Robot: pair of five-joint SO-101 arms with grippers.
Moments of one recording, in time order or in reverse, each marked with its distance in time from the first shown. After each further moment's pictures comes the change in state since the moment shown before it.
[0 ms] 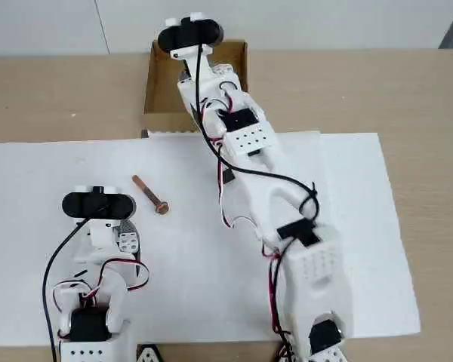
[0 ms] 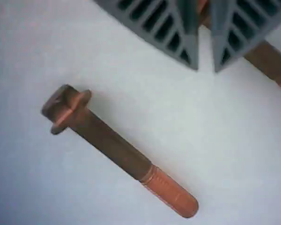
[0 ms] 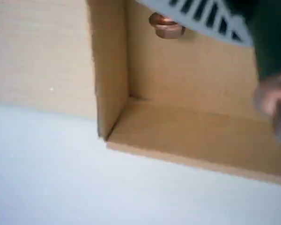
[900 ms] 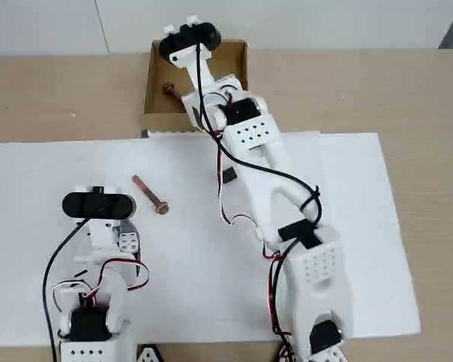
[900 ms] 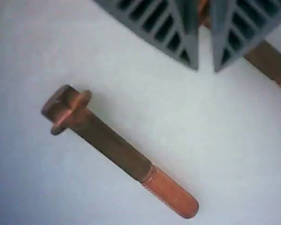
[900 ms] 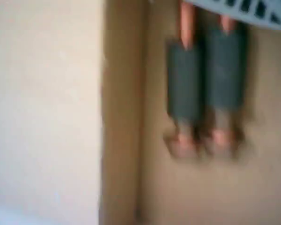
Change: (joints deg) left arm 0.0 0.0 0.0 0.0 0.0; right arm -0.1 -5.6 -4.0 28.9 -0.1
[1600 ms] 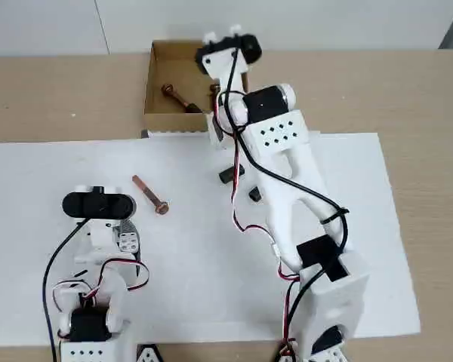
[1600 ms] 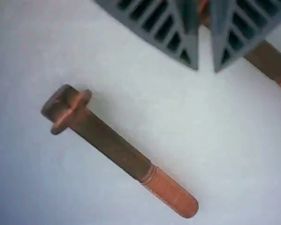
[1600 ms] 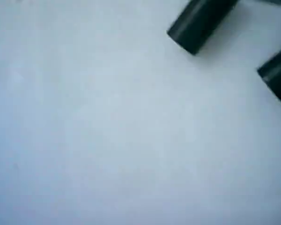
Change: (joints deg) left arm 0.0 0.0 0.0 0.0 0.0; right arm 1.2 -13.3 0.0 40.2 -20.3
